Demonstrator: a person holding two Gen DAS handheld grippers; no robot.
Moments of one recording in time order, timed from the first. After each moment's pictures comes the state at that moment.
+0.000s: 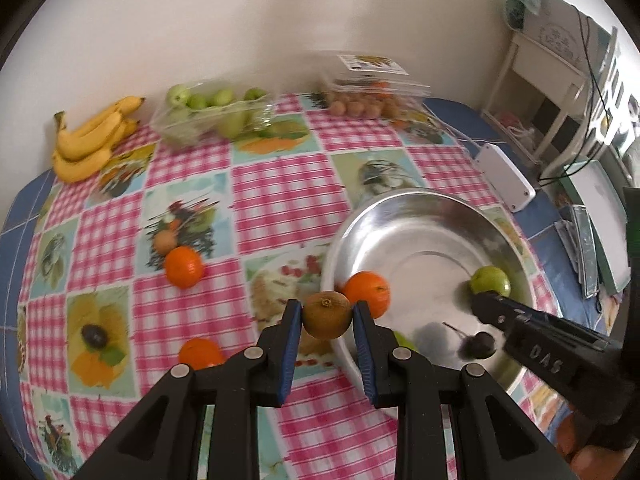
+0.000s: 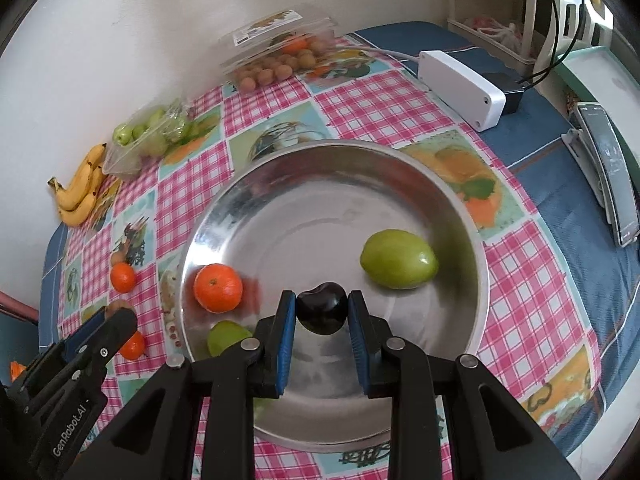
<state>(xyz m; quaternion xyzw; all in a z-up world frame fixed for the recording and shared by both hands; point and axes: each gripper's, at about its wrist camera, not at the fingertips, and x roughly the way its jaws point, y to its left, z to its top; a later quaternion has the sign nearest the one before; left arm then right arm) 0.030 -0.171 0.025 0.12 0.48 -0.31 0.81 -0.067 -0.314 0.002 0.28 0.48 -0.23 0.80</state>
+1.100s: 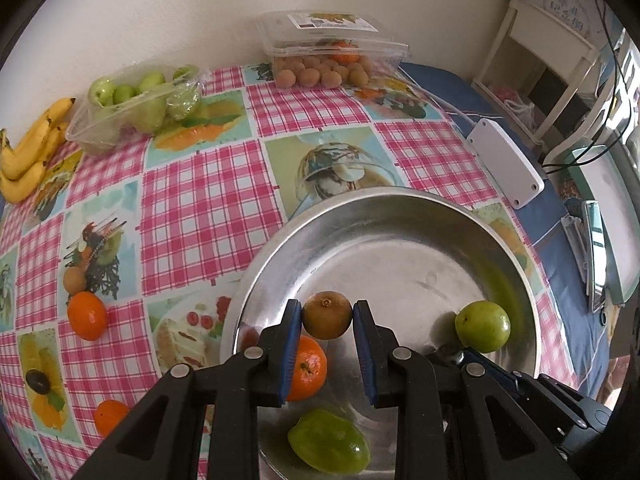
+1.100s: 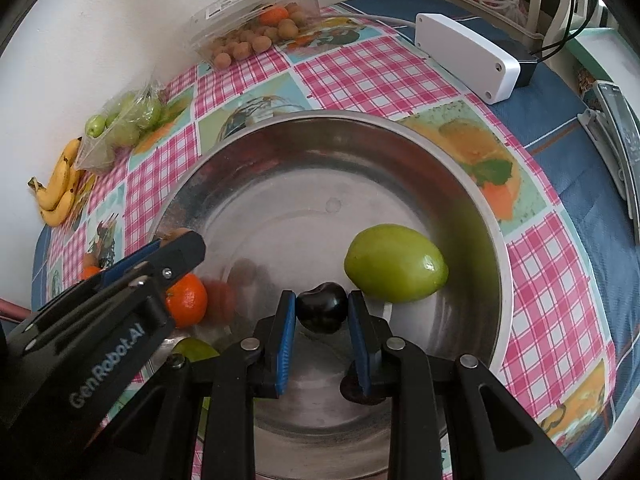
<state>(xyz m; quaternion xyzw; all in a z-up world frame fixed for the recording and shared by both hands) 0.055 -0.258 -0.017 0.13 0.52 -0.33 0.77 -0.050 -0.331 -0.033 0.30 0.51 -0.23 0.78</state>
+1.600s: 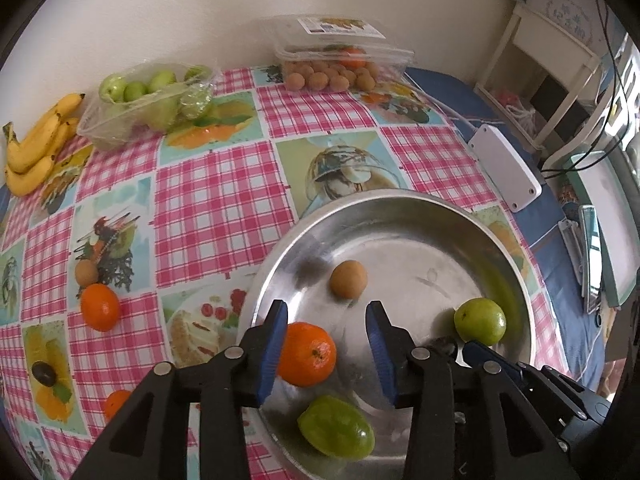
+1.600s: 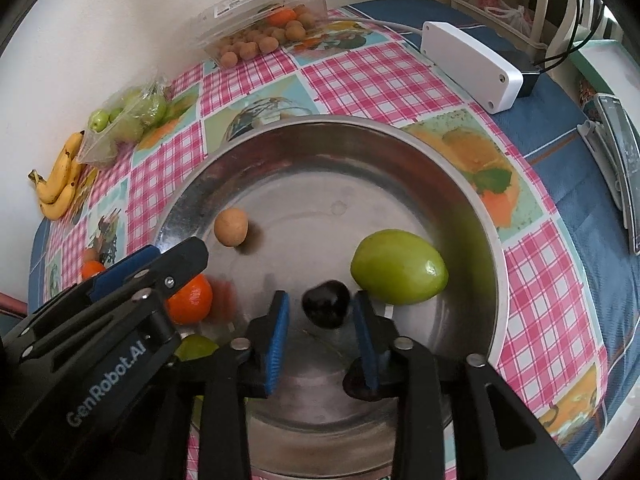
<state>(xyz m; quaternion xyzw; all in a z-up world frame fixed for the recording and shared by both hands) 0.056 -0.244 -0.005 0.12 0.53 -0.33 0.78 -0.045 -0.329 -0.026 0.28 0.51 -0.23 0.78</state>
